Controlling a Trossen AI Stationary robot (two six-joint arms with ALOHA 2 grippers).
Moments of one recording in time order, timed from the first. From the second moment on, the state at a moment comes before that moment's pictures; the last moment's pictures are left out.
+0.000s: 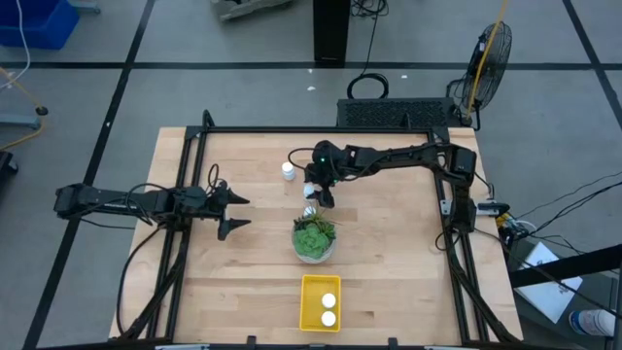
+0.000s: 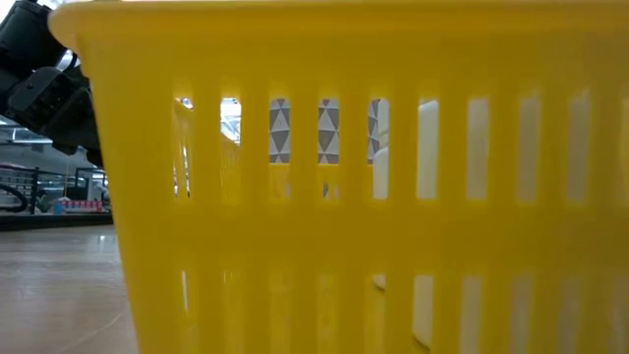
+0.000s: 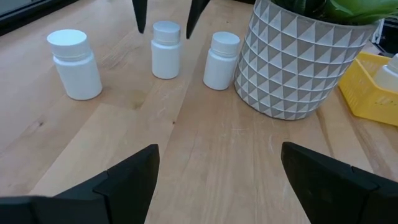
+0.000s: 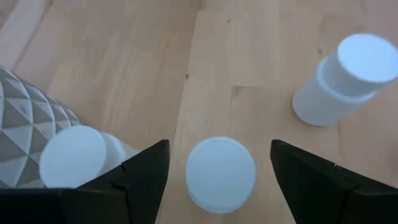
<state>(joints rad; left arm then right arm) 0.01 0.38 0.06 -0.10 -0.04 -0.21 -0.32 1.95 1.33 -0.14 -0.34 -0.29</state>
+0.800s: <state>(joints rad) 0.01 0.38 0.06 -0.10 -0.04 -0.22 -0.32 1.96 1.33 -0.16 -0.34 -0.30</state>
